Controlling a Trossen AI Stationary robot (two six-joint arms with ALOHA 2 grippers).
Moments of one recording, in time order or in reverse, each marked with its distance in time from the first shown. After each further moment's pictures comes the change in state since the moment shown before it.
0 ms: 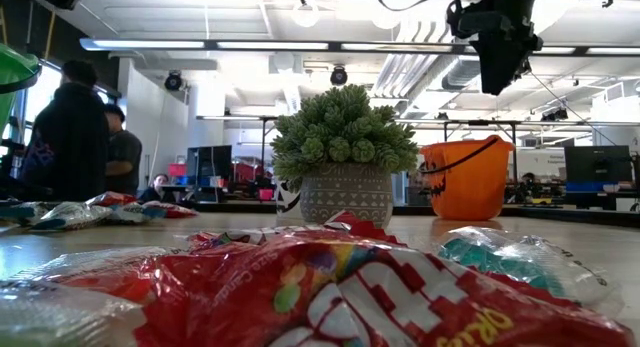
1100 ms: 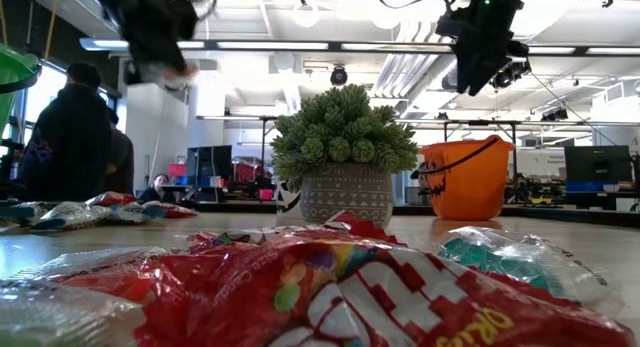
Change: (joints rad) left arm 1.007 0.005 -0.001 0.184 0.257 1.037; right arm -0.115 0.000 0.000 0.165 0.033 -0.001
